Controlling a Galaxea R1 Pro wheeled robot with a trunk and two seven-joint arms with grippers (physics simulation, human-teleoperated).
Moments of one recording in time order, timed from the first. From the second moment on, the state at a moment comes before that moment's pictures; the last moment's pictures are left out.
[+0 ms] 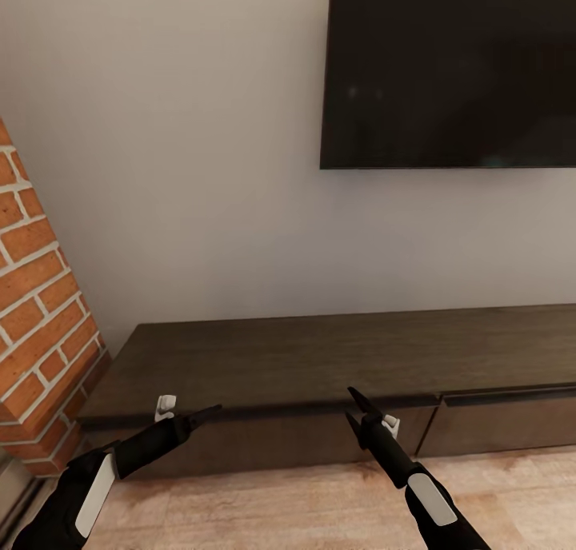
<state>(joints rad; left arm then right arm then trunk) -0.36 0.12 0.24 -1.00 0.34 0.56 -1.11 -0.45 0.01 -0.14 -0.56 -1.12 0.39 0.70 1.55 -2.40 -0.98</state>
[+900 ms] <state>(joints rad) -0.36 0.12 0.24 -1.00 0.34 0.56 -1.11 -0.45 0.01 -0.14 -0.56 -1.12 0.39 0.70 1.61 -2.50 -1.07</state>
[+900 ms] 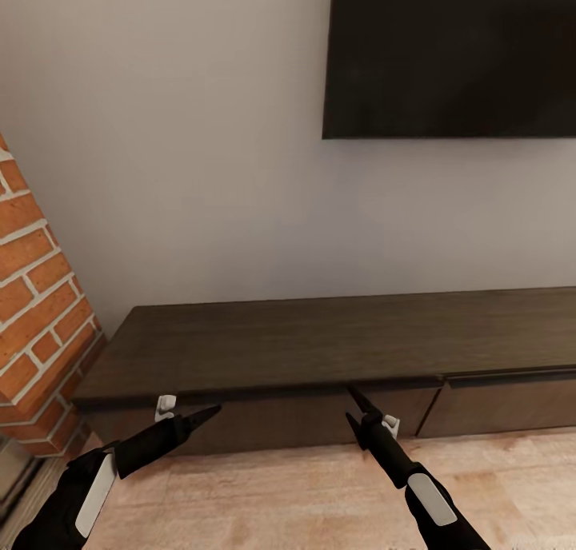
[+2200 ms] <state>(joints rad) -0.36 0.12 0.24 -1.00 0.34 0.56 -1.11 -0.45 0.01 -0.14 -0.56 -1.12 0.39 0.70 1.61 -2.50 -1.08</state>
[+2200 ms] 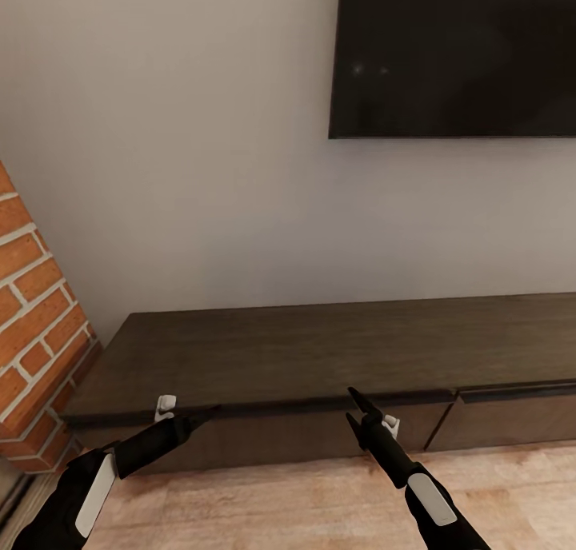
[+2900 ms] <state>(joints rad) -0.36 0.12 0.24 -1.00 0.34 0.56 -1.11 -0.45 0.01 -0.14 -0.56 -1.12 0.39 0.70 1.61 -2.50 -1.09</state>
